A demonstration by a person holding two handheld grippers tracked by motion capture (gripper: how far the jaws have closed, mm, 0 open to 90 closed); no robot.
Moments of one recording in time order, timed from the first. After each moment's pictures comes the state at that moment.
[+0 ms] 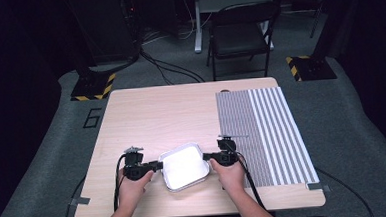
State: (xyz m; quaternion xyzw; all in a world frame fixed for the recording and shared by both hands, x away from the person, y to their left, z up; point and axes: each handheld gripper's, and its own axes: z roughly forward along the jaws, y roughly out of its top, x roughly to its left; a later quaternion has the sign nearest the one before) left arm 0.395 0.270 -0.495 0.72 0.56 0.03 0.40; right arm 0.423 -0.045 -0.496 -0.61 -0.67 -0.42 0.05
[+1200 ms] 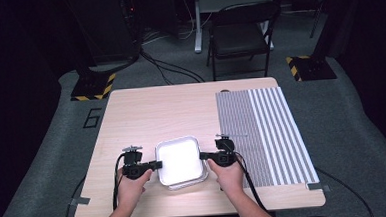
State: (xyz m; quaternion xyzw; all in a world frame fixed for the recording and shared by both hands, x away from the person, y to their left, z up) left arm 0.398 0.273 -0.487 0.72 0.57 0.02 0.41; right arm 0.413 -0.037 -0.478 -0.59 -0.68 -0.44 0.05
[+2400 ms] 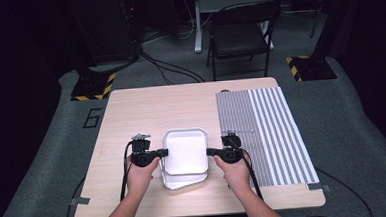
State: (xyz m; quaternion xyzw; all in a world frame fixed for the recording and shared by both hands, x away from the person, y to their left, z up) left arm 0.426 0.244 -0.468 0.72 0.55 0.04 0.42; right arm 0.418 -0.058 -0.469 -0.58 -0.68 -0.44 0.02
